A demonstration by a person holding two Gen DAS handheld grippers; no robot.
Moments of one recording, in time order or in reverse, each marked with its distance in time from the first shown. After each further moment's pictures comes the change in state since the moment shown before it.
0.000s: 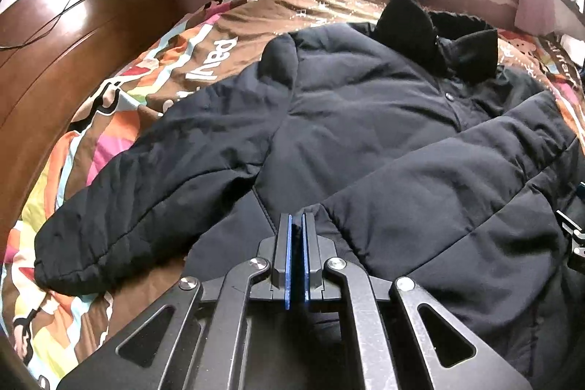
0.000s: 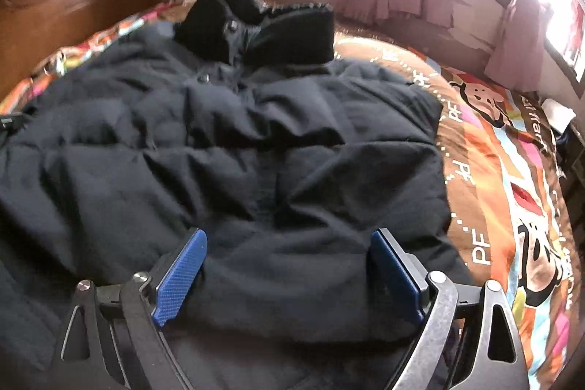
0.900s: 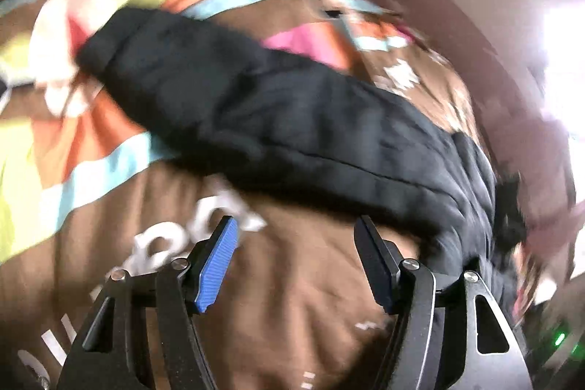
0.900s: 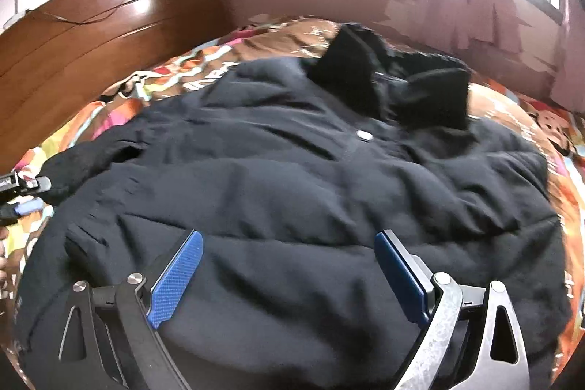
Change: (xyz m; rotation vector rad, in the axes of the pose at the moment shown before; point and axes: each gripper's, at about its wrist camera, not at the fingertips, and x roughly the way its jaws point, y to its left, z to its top) left arm -0.024 0.248 -0.114 -0.922 0.032 -0.151; right arm -0.016 0.132 0.058 -0.017 -0.111 0.287
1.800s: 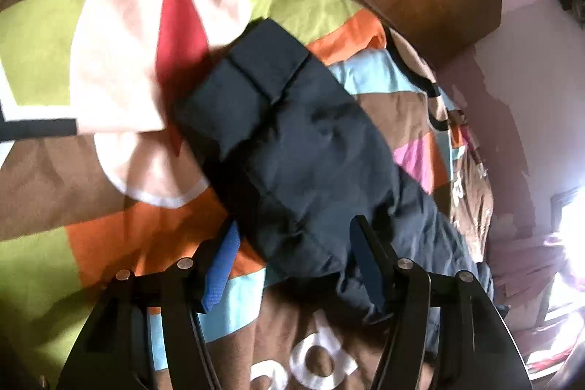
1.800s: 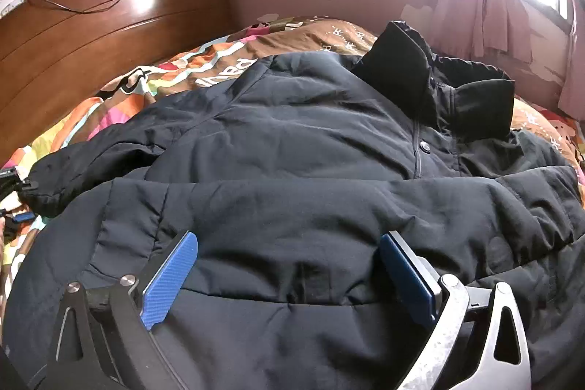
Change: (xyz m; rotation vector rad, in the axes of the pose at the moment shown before) left arm 0.005 0.119 0.084 -0.314 -0.128 -0.018; right arm 0.048 0.048 0.004 -0.008 -0.023 -0.030
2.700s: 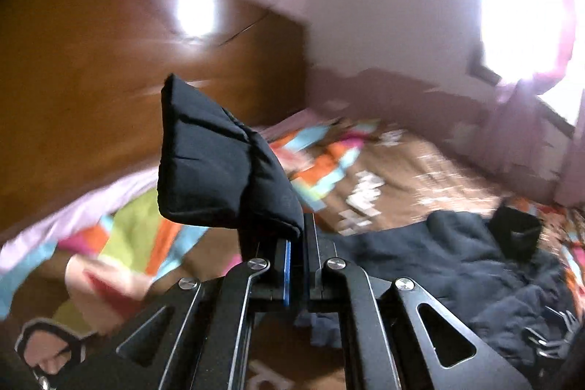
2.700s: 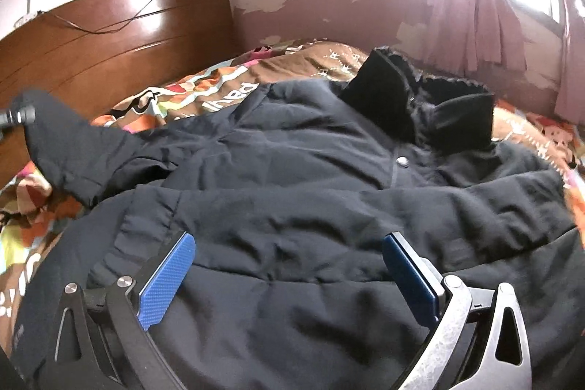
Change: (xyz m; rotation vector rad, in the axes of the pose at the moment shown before) left arm -0.107 -0.195 -0.097 0.874 -0.397 -0.122; right arm -0.044 -0.018 -0.003 -0.002 -0.083 0.023
